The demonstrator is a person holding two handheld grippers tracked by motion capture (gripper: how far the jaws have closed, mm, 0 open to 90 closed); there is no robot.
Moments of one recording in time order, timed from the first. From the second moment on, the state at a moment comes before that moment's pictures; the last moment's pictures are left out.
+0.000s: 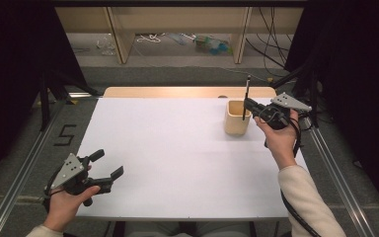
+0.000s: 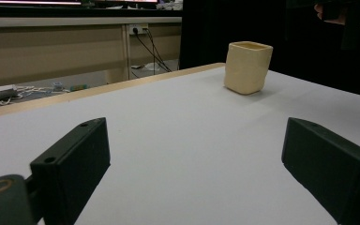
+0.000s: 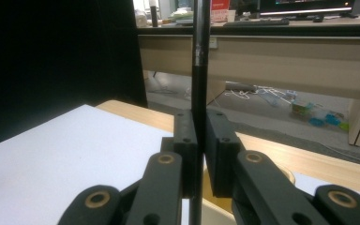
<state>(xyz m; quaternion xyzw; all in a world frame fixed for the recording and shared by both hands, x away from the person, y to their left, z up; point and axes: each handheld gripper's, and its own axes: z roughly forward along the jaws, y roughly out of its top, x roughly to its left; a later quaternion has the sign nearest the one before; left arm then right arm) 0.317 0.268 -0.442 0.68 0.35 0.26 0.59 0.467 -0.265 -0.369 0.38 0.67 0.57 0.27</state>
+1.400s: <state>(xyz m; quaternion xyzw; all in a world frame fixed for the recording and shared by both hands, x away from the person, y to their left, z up) 0.317 0.268 -0.442 0.68 0.35 0.26 0.59 0.477 -0.262 -0.367 0.39 0.66 0.58 0.27</state>
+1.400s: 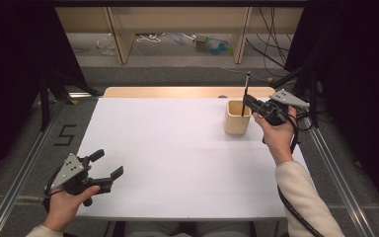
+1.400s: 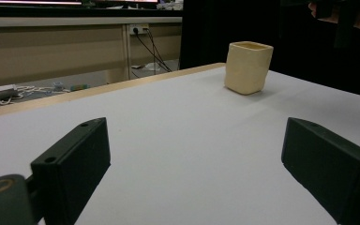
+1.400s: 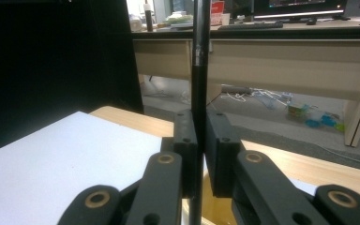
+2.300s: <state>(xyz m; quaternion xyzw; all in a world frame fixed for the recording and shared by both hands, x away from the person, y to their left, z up) 0.317 0.268 -0.442 0.68 0.35 0.26 0.59 0.483 -0.257 -0.367 0.39 0.66 0.58 0.27</state>
